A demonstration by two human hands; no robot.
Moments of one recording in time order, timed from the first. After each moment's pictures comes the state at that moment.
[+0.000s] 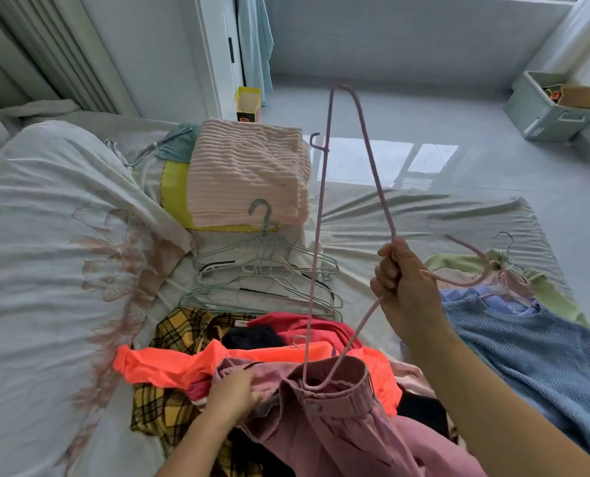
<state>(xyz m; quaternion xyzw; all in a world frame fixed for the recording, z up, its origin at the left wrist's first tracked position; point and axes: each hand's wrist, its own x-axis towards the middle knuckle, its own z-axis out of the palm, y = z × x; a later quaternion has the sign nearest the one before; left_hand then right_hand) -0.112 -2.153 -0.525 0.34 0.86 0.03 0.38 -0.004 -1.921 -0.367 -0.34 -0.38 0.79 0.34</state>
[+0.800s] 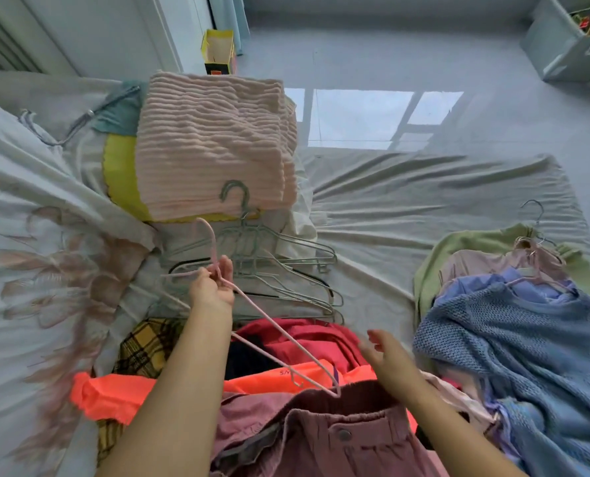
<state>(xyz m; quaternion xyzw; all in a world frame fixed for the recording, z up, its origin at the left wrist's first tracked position) -0.255 -1.981 -0.540 -0.40 0.36 0.80 0.26 0.028 -1.895 -0.560 -0.53 -0.70 0.46 -0.10</state>
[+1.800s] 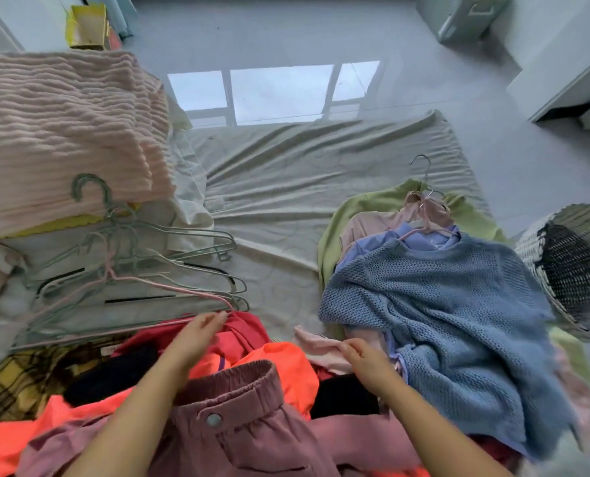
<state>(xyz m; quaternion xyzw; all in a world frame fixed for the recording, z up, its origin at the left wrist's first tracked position) -0.080 -1.949 -0.583 0.10 0.77 0.35 0.52 0.184 -1.844 -0.598 -0.57 -0.64 0.51 -0.10</state>
